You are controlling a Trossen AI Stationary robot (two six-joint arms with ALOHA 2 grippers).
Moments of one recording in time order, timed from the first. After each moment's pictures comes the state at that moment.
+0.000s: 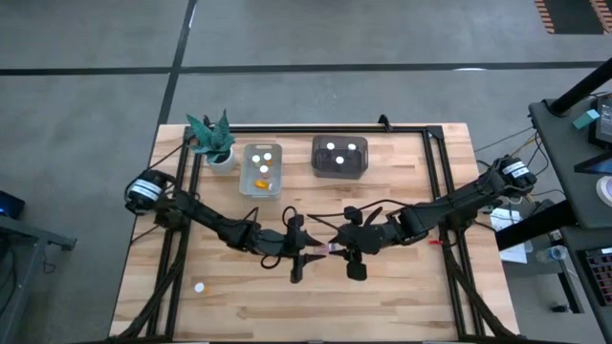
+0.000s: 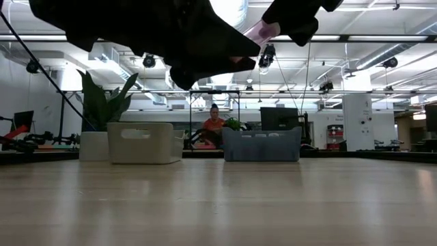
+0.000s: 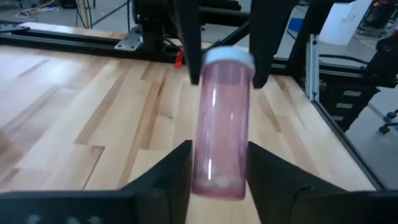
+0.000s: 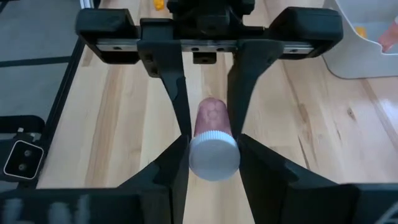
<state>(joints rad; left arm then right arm) -0.34 1.76 0.85 0.67 -0.30 -0.23 0.38 1.50 1.07 -0.25 0.21 0.31</state>
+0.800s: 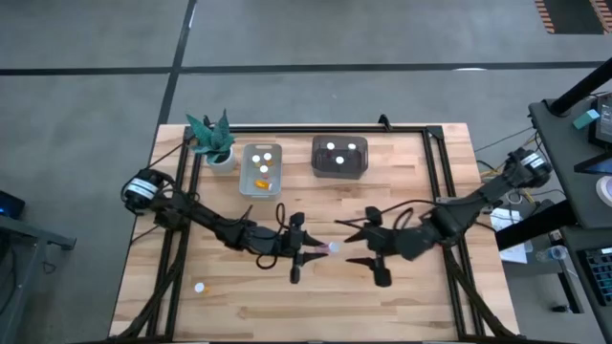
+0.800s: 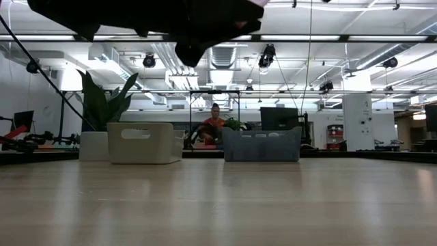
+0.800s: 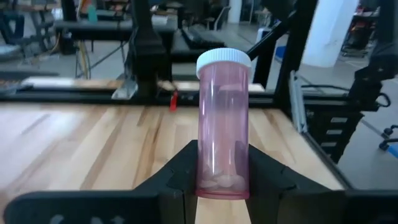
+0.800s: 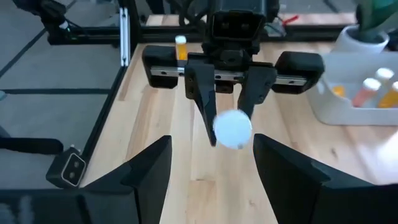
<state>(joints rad) -0.35 1.73 0.85 0.80 -0.30 -0.11 0.52 1.30 1.03 -0.25 0.36 0.27</state>
